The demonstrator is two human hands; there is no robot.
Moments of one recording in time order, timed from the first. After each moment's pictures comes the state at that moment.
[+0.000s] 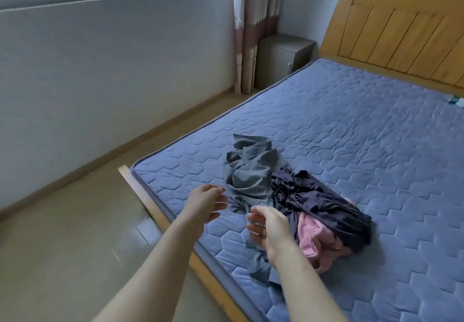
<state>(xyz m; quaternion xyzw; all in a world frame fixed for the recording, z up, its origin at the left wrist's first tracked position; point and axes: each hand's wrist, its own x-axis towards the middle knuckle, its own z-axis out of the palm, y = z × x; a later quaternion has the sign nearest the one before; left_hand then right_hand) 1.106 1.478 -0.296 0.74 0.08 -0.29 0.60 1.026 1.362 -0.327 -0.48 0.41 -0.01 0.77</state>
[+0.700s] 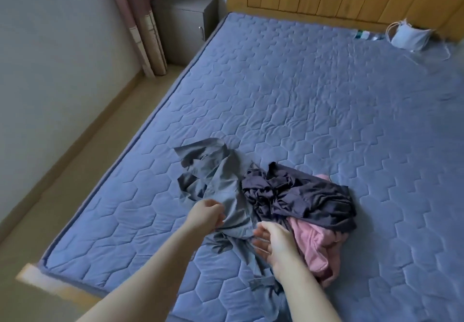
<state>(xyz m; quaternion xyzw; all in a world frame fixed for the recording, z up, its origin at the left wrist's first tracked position) 1.317 1.347 -0.384 0.78 -0.10 -0.48 0.38 1.172 1.284 -0.391 -0.30 0.61 -0.12 0.72</state>
